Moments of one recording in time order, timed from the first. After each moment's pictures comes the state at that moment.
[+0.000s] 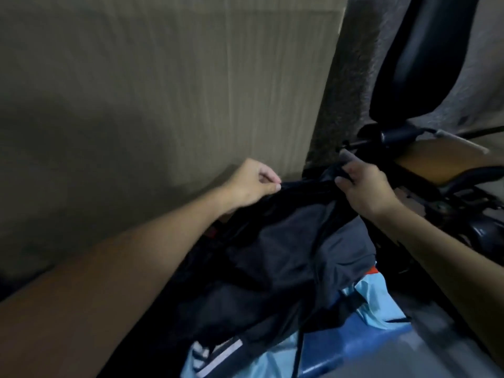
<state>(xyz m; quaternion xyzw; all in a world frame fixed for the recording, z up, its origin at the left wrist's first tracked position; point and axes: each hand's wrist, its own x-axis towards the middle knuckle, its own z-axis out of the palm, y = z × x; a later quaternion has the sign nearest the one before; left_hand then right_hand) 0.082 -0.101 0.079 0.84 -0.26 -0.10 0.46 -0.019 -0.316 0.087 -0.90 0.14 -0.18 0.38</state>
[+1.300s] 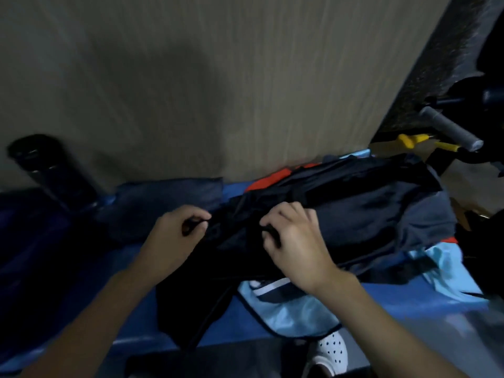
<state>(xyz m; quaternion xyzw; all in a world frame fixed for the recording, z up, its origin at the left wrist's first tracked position) -0.057 0.140 -0.039 0.91 -0.09 0.04 0.40 -0.081 -0.100 -0.048 -0.95 -0.15 -0.16 0.23</state>
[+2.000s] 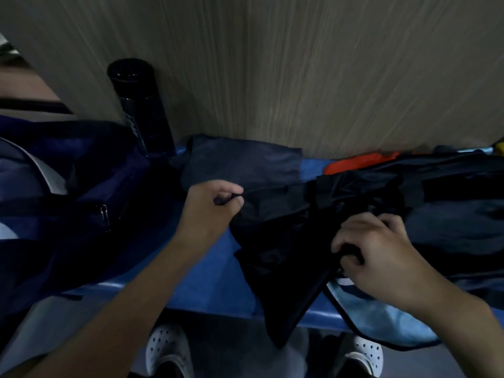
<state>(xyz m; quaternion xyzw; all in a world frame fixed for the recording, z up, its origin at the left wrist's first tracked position) -0.081 0.207 -0.061 0.81 0.12 0.07 0.57 -0.097 -0.064 -0.059 -0.96 -0.24 -0.04 0.15</state>
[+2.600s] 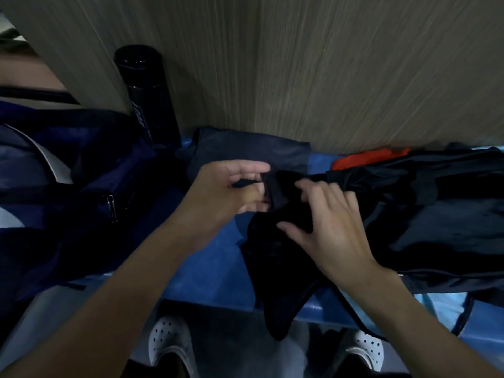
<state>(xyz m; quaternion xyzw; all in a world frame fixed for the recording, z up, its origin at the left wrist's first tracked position) -0.087 0.207 -0.025 0.68 0.04 -0.05 0.73 -0.080 0.012 -0.076 -0.94 -0.23 -0.19 0.16</state>
